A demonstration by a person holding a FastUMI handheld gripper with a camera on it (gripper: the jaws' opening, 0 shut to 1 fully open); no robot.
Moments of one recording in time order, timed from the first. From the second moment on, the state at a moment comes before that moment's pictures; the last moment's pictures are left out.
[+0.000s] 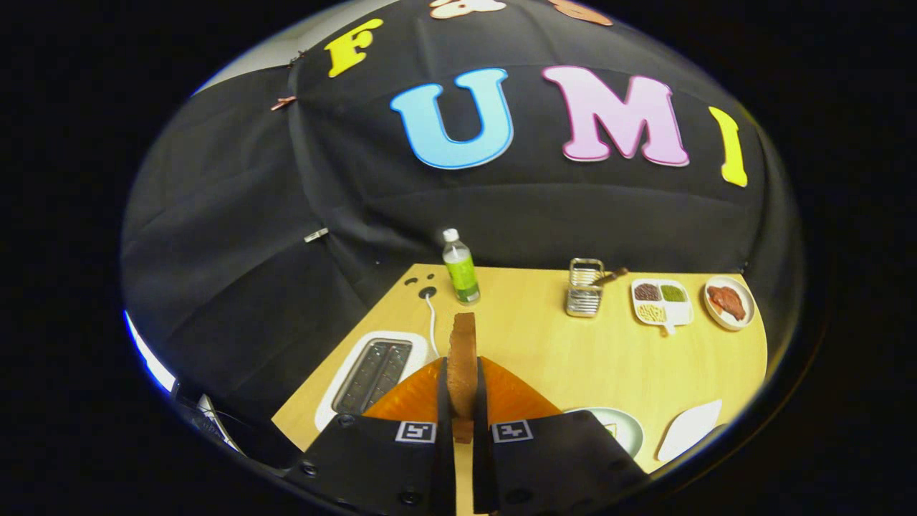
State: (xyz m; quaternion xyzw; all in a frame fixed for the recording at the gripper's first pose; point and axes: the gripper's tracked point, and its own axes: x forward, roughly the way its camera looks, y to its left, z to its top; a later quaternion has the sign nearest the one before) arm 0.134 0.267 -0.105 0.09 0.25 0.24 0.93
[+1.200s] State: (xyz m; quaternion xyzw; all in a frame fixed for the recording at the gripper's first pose) arm 0.113 0.120 -0.288 0.15 0.38 0.09 0.91
